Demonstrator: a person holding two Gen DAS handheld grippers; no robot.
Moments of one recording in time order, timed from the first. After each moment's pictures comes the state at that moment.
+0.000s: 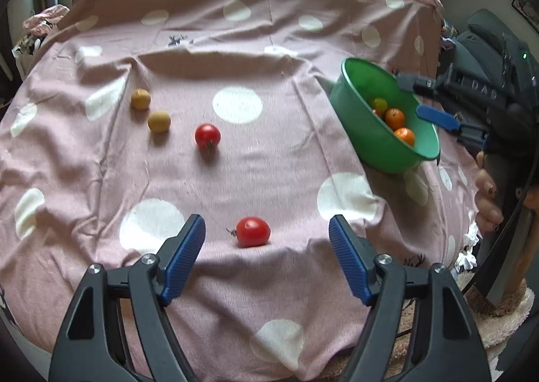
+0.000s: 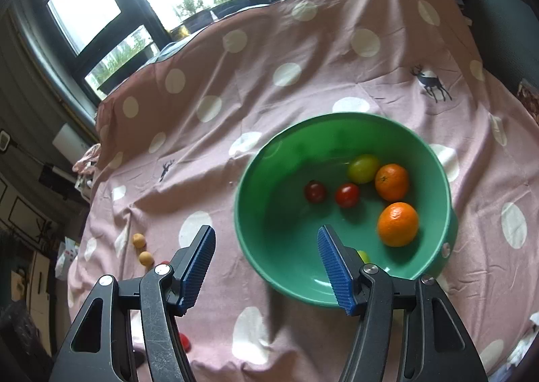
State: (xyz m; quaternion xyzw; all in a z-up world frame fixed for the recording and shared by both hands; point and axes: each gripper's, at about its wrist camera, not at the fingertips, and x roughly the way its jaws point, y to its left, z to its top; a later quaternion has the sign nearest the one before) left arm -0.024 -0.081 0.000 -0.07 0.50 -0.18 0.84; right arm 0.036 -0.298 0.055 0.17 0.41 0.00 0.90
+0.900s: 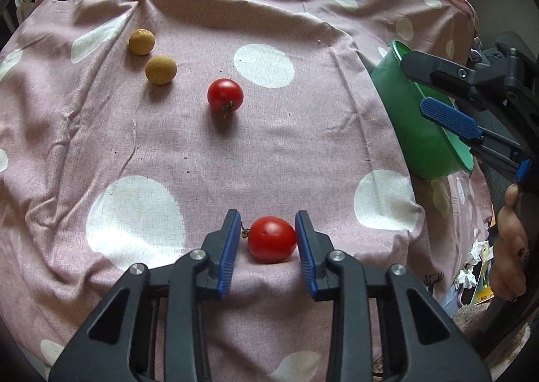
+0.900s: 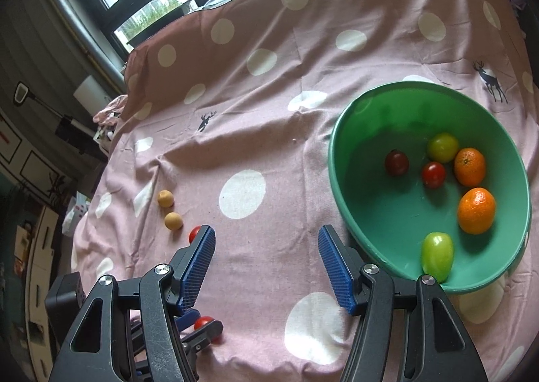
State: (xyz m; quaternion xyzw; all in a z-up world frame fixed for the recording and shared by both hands) left arm 0.008 -0.066 -0.046 -0.13 0.54 -0.15 0.82; right arm 0.052 -0.230 0.028 0.13 0.46 0.07 0.88
